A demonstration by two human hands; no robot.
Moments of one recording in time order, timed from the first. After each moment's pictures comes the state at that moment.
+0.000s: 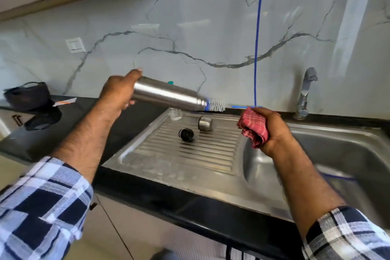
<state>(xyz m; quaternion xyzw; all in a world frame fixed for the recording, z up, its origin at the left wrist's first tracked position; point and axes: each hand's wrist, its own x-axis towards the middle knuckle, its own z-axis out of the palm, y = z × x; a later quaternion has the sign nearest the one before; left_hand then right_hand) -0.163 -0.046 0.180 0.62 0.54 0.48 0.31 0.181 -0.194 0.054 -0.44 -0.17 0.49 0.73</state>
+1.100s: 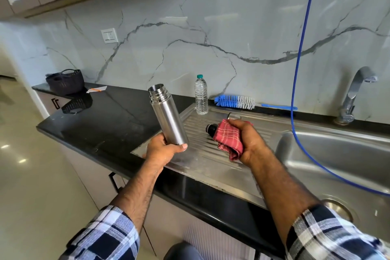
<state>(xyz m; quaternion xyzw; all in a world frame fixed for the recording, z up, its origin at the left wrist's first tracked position) -0.194 -0.051 -0.024 0.59 0.58 0.42 0.38 0.059 -0.133 0.018 -0.48 -0.21 0.59 0.62</state>
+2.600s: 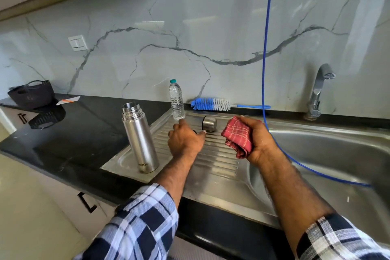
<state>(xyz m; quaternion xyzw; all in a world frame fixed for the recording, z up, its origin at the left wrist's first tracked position) -0.018 -0.049 0.002 0.69 0.64 0.31 0.10 0.150 -0.159 0.017 -0.48 -0.16 0.53 0.68</state>
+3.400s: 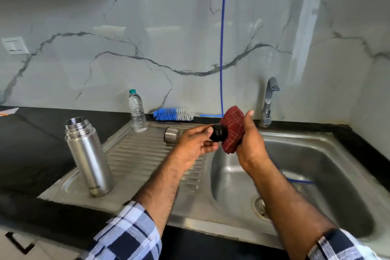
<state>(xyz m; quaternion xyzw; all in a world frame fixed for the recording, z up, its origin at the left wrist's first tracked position) 0.075 -0.106 0.030 0.55 0.26 0.34 0.72 0.201 -0.207 0.039 -0.51 -0.23 0.32 0.77</state>
